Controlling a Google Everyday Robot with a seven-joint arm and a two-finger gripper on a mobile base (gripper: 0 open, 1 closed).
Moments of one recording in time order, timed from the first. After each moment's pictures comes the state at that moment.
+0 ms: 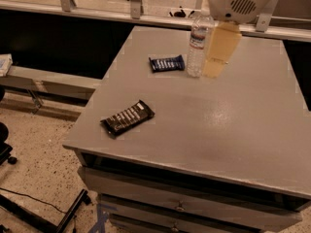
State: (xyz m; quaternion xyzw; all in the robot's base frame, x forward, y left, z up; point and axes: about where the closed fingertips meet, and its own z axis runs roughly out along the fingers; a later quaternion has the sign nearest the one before) arm 0.521 -0.110 1.011 -0.66 0.72 -0.06 0.20
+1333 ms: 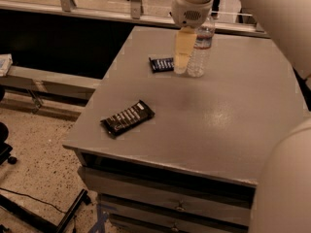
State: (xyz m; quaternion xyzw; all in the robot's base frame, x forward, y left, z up) arm 0.643 -0.071 0.936 -0.69 0.71 -0.04 0.15
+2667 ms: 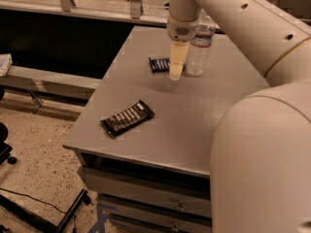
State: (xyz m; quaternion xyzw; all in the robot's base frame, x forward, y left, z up) arm 0.696 -0.072 0.870 -0.66 0.74 -0.05 0.10
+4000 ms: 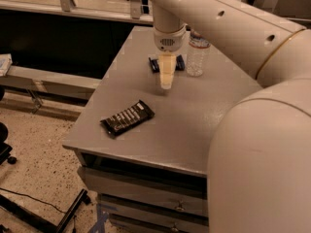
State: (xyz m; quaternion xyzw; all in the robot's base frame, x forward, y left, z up) arm 0.681 -0.055 0.851 -0.64 0.76 -0.10 0.06
